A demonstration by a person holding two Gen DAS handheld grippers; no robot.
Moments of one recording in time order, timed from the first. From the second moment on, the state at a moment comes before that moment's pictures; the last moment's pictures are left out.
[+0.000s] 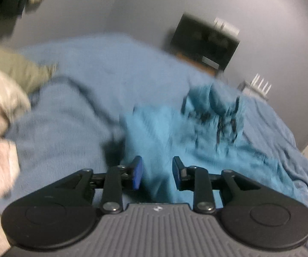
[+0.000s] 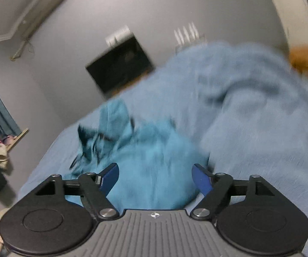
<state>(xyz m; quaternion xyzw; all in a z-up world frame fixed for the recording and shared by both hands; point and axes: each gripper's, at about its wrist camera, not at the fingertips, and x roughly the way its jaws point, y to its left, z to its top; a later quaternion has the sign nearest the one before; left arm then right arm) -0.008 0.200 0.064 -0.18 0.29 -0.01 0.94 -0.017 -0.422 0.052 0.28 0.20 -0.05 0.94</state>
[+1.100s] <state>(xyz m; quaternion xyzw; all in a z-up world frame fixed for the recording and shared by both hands) 0.064 0.033 -0.061 0.02 0.44 -0.19 0.88 0.183 -0.252 -0.041 -0.05 0.37 0.11 0.92</state>
